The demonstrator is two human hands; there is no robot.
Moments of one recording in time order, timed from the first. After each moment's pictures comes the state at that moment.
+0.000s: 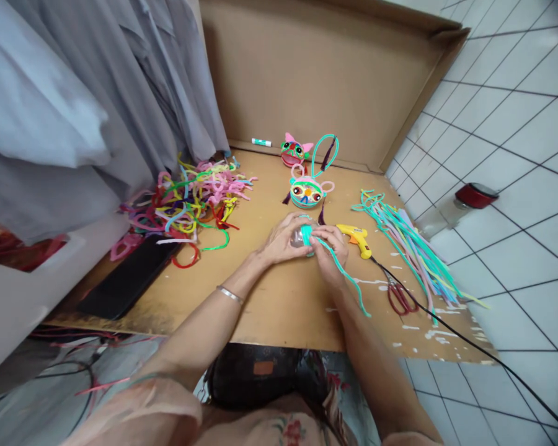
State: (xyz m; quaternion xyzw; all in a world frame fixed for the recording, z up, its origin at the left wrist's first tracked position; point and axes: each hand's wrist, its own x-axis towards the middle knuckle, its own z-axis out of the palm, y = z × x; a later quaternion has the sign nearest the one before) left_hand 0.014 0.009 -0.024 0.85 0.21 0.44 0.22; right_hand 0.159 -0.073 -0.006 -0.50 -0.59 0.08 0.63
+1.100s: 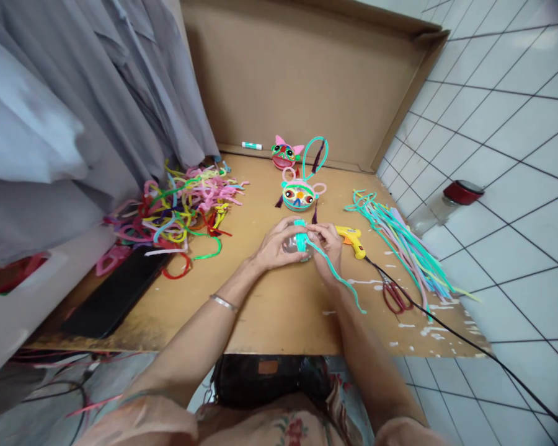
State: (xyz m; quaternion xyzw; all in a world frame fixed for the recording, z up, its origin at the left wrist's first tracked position) left_hand 0.013 0.008 -0.025 0.84 0.19 0.44 0.27; right_hand 0.164 -0.063 0.001 -0.52 -0.57 0.15 0.62
